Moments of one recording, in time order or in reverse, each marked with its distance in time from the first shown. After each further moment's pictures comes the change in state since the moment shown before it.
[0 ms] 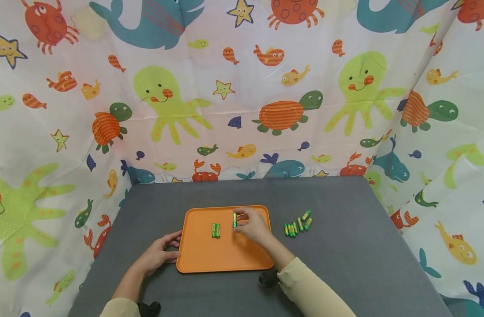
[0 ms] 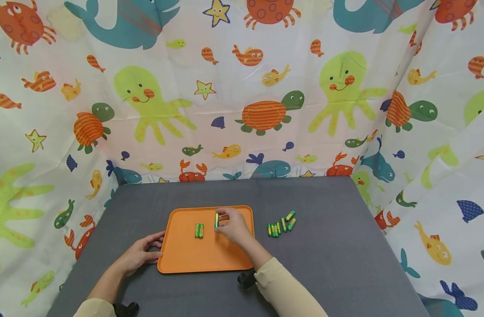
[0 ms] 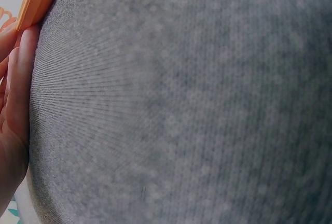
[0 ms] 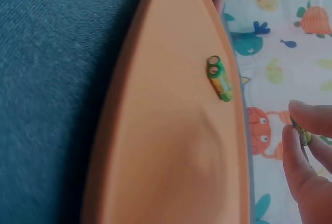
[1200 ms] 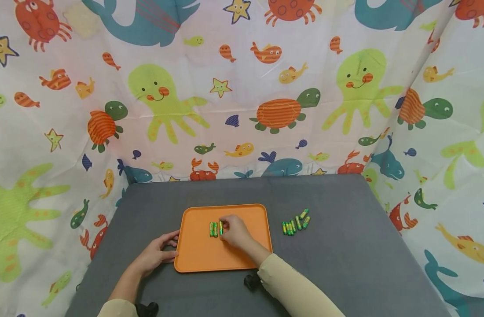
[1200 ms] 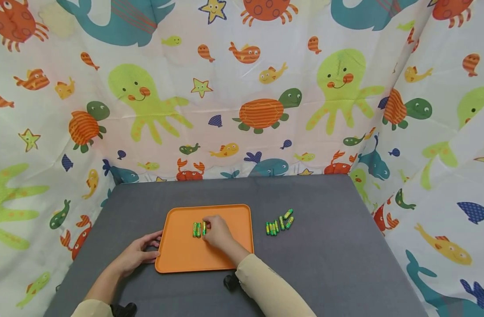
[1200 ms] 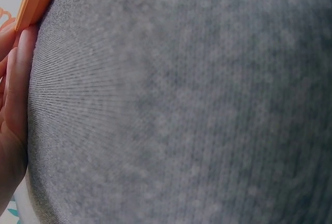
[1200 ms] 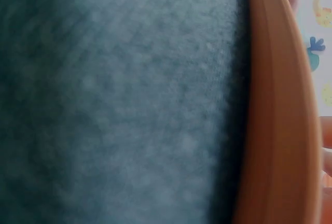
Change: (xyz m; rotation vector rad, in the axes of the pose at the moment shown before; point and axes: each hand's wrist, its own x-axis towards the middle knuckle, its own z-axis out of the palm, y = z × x) left_hand -0.001 0.000 -0.001 0.003 -0.016 0.019; right_hand 0.026 0.025 0.056 -0.339 -0.051 0.014
